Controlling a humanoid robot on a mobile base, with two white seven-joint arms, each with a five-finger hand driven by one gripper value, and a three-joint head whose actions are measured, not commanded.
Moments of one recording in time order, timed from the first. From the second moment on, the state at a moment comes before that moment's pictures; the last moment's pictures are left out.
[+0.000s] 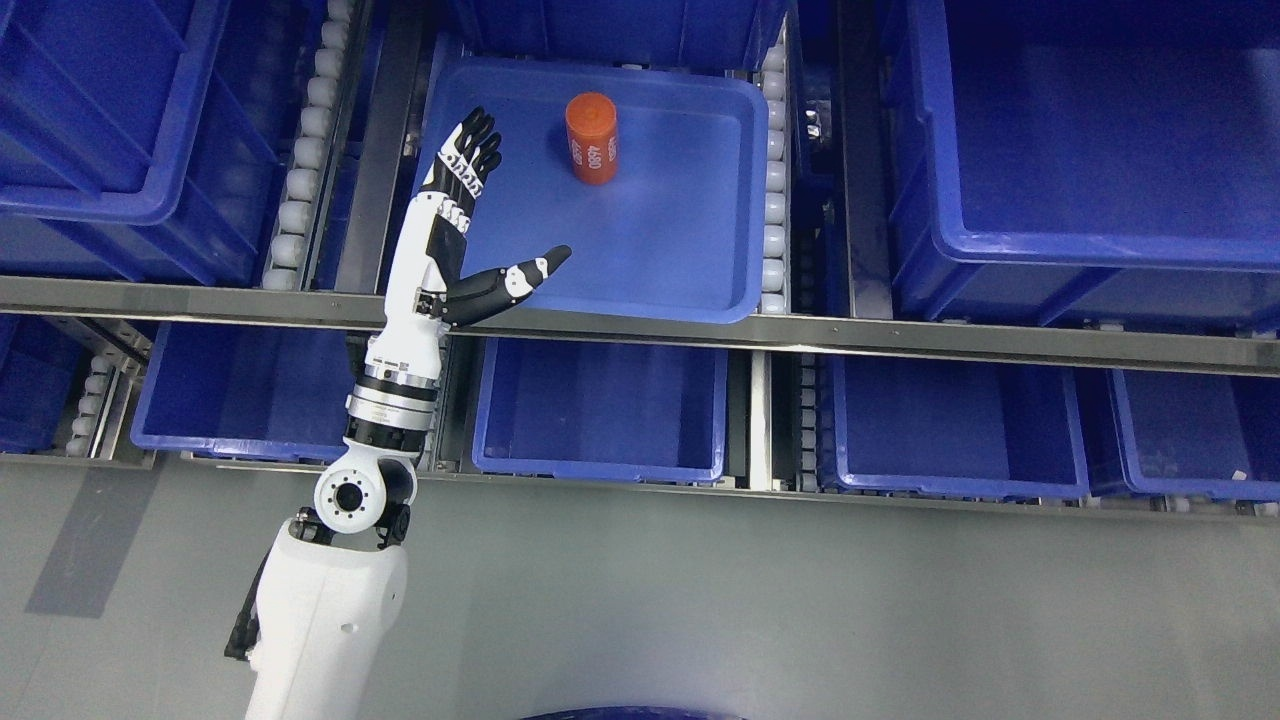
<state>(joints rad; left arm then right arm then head) -0.18 0.00 -0.12 -1.53 0.07 -0.42 -0.11 0.00 0.00 0.00 0.00 0.00 0.04 0.03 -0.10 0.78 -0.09</state>
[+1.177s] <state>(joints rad) -0.30 0.00 -0.18 -1.40 0.01 -0.24 -0.12 0.00 0.00 0.00 0.00 0.00 0.04 0.03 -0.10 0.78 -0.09</state>
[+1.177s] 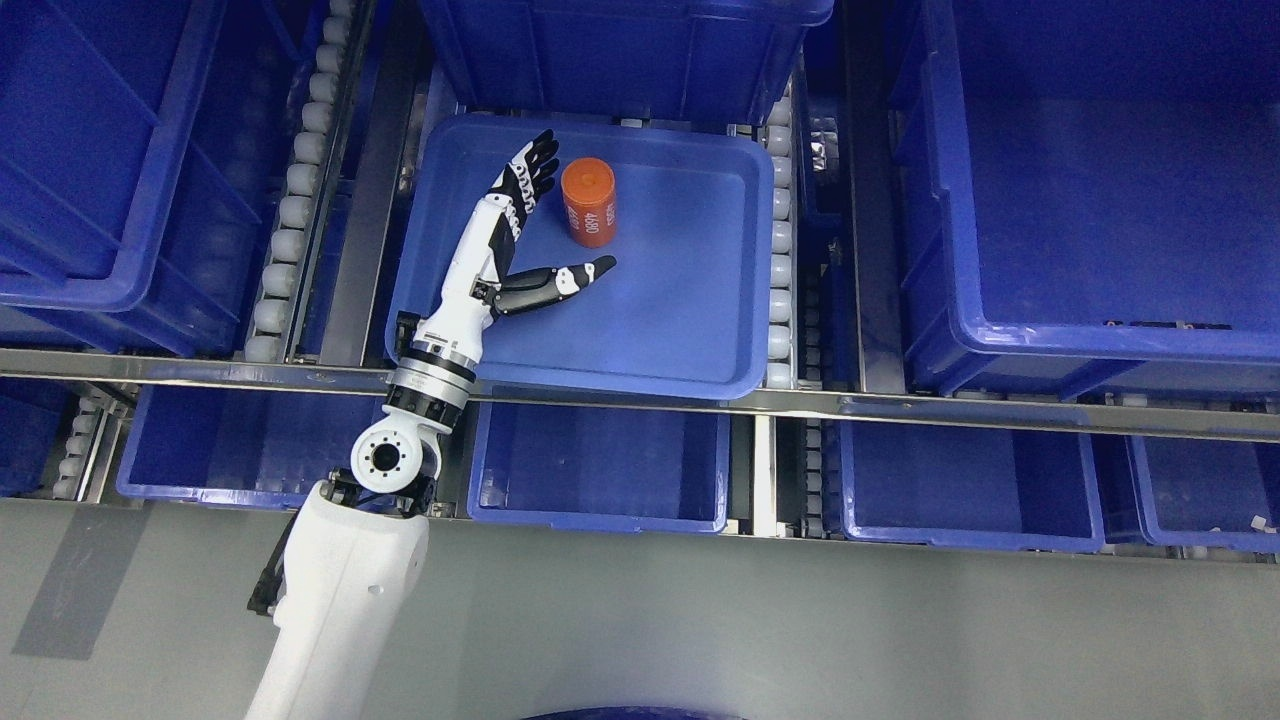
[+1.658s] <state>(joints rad) -0.37 0.00 -0.20 -1.34 0.00 -0.17 -0.13 0.00 0.00 0.00 0.00 0.00 0.04 0.03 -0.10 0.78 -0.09</state>
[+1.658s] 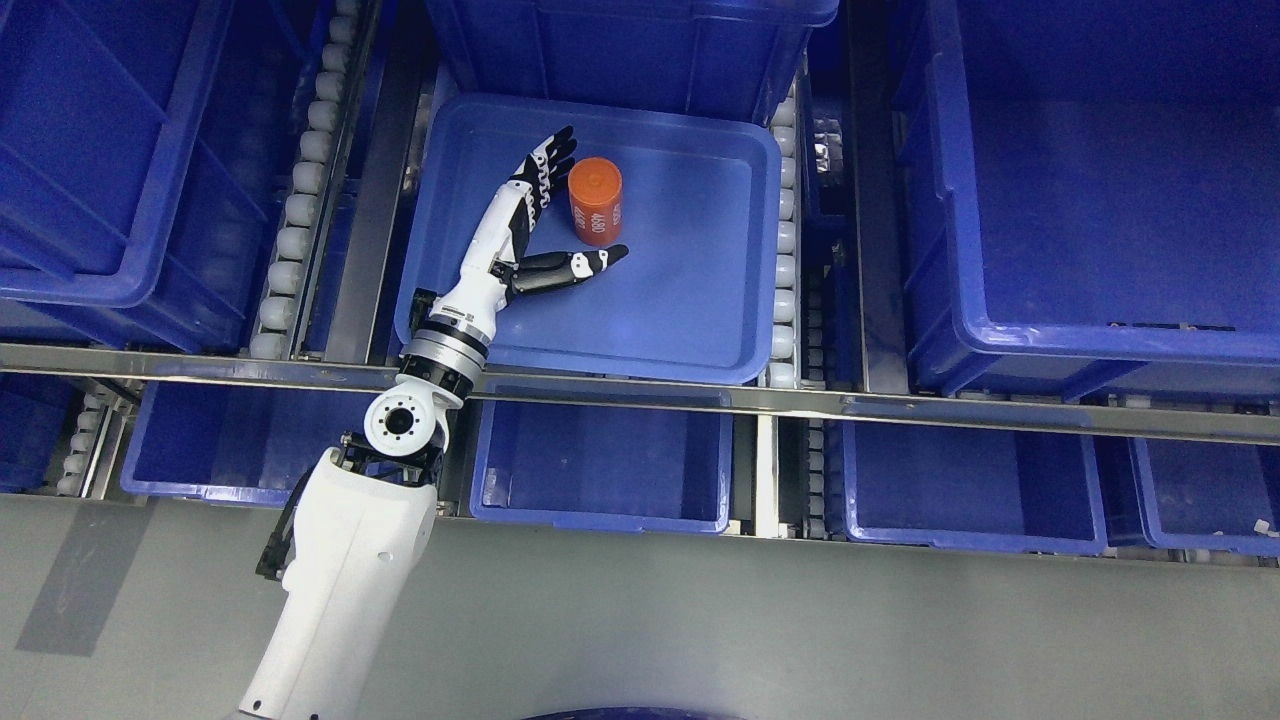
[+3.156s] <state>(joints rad) -0.37 0.00 -0.23 -1.35 0.00 -0.20 -0.19 0.00 0.00 0.00 0.00 0.00 0.04 0.03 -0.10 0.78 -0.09</state>
